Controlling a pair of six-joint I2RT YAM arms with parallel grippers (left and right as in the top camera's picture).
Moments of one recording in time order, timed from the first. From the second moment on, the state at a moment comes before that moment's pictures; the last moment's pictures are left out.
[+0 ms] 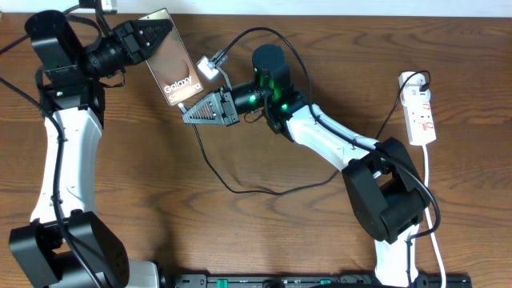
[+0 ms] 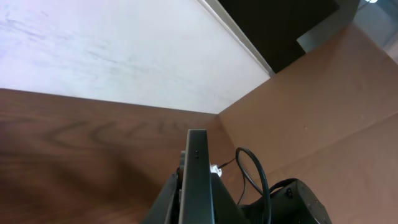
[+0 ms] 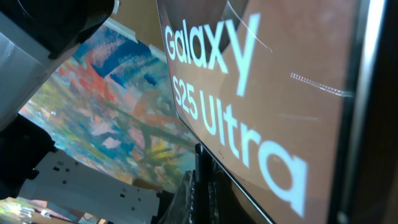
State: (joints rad) left arm 0.22 1.62 1.33 0.08 1.12 -0.67; right arm 0.61 2.09 1.48 0.52 -1.30 0.85
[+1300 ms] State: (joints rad) left arm 0.37 1.62 1.33 0.19 1.13 -0.85; right arm 0.58 2.09 1.48 0.42 -1.23 0.83
